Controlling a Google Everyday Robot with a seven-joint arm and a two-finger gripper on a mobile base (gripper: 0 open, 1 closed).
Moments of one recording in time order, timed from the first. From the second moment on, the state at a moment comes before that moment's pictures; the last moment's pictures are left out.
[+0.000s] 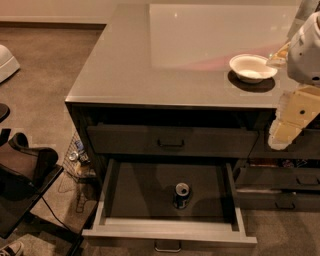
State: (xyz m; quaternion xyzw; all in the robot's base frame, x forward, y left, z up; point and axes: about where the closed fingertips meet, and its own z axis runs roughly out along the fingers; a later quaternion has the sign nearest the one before) arm 0.438 -0.217 0.977 -0.60 0.78 -0.03 0.16
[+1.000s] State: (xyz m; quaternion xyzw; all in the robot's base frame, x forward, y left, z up) arm 0.441 -0.242 0.926 -0.58 0.78 0.01 0.22
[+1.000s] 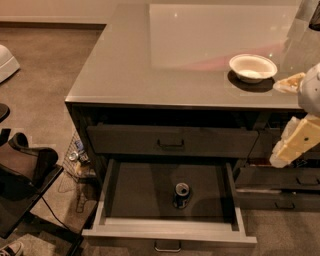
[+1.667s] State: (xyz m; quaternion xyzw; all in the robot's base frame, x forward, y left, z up) arm 0.430 -0.267 0.847 -0.52 0.77 0.09 0.35
